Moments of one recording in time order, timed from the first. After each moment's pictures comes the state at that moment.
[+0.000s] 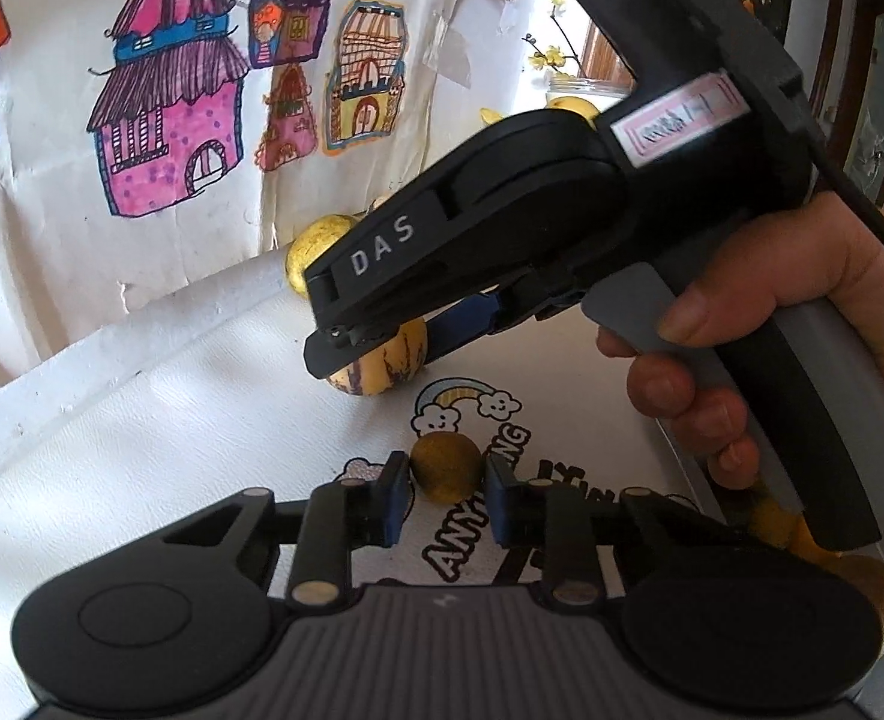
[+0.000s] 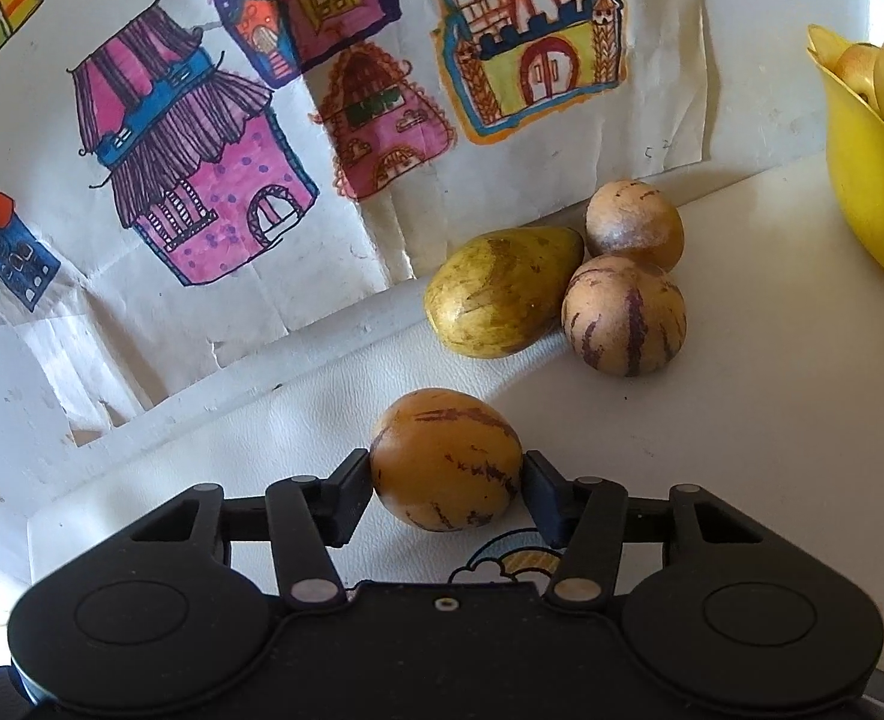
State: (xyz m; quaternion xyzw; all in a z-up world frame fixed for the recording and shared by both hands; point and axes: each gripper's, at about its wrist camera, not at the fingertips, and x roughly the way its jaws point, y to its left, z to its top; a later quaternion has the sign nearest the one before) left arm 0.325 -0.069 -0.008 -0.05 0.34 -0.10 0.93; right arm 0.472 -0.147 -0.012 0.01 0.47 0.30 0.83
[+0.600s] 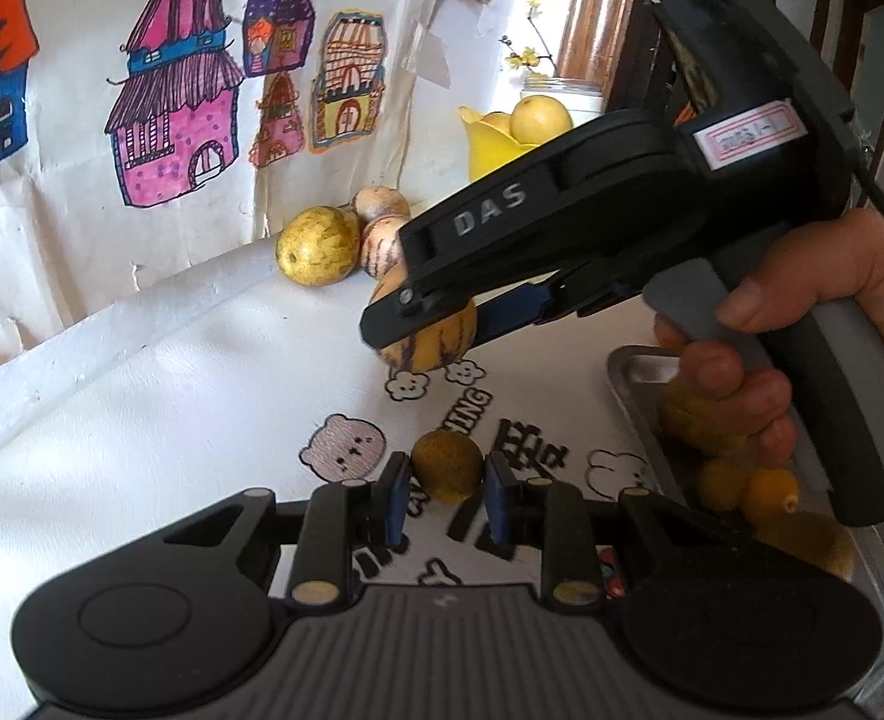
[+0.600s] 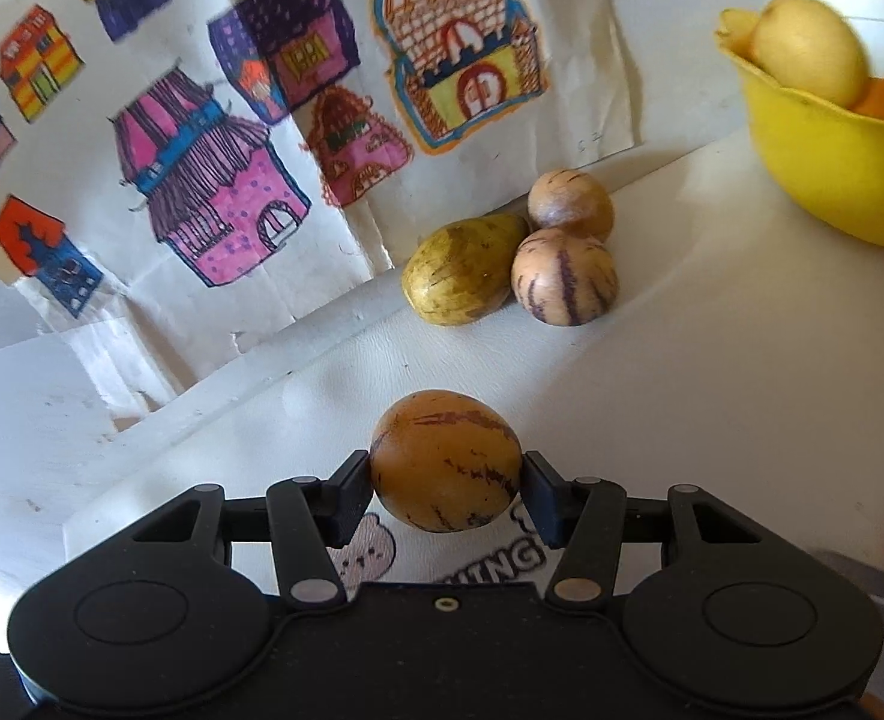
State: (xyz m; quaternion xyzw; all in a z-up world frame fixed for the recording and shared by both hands) left arm 0.292 -0.074 0.001 -0.04 0.34 -0.11 0.93; right arm 0.440 -0.194 0.005 0.06 0.46 0.29 0.84
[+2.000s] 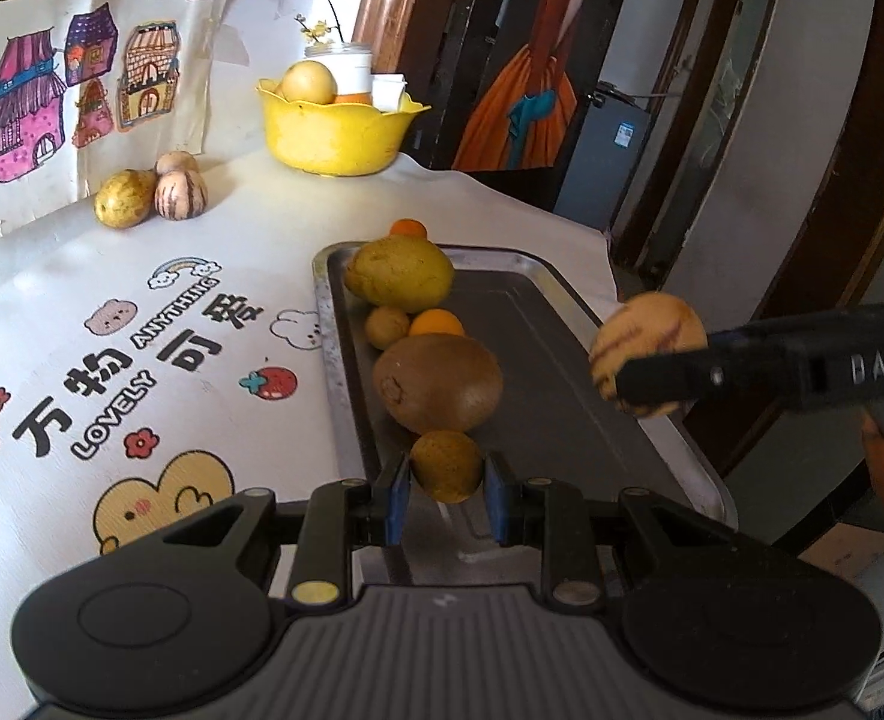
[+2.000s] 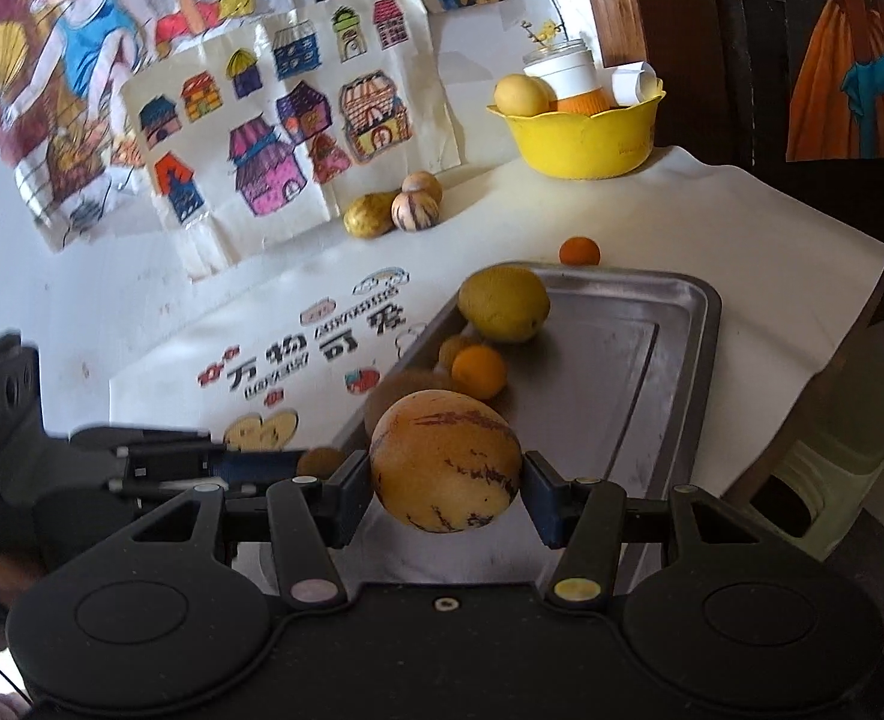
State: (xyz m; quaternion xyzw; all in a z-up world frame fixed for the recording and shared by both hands) left arm 0.167 -0.155 0.020 -0.03 0.36 -0.24 0.90; right arm 0.166 -0.374 0.035 0.06 0.38 0.22 0.89
